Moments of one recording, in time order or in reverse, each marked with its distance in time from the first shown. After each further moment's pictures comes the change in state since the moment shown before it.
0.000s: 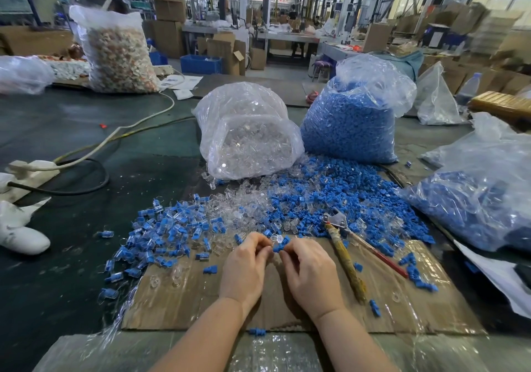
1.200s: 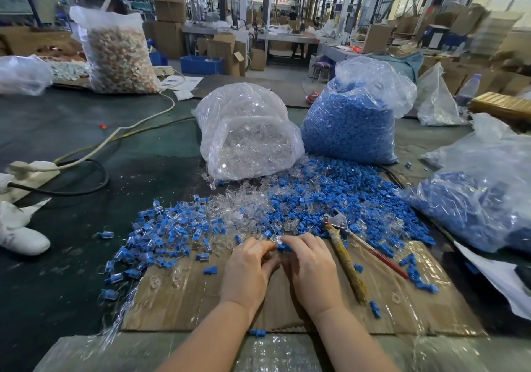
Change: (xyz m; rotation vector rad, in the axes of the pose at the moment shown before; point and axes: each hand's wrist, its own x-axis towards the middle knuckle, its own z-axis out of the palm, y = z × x) left_hand -0.001 -0.006 0.006 0.258 0.033 0.130; right_hand 0.001 0.006 0.006 -0.077 0.008 0.012
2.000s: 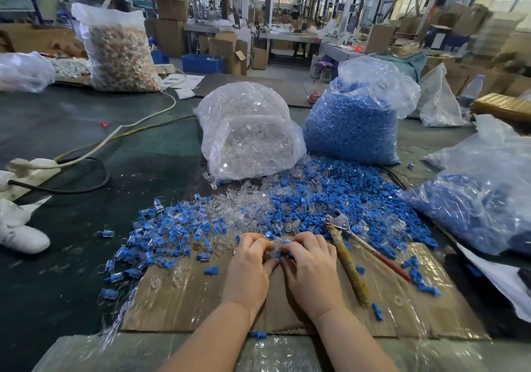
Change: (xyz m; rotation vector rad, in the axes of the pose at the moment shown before) left_hand 0.001 0.003 0.001 -0.106 0.026 -0.041; right_hand 0.000 -0.005 -0.003 -0.149 0.005 -0.026
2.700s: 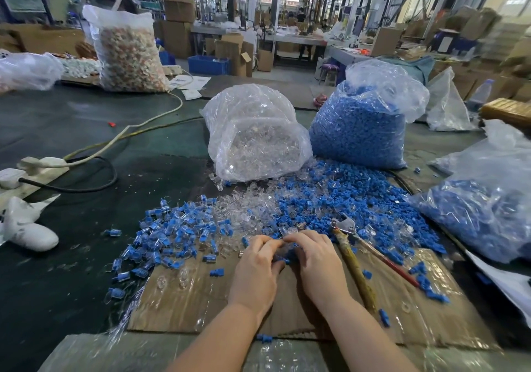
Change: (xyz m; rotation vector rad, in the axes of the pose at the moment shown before) left_hand 0.001 -0.004 0.003 0.088 -0.026 0.066; right_hand 0.017 0.009 0.007 0.162 -0.200 0.107
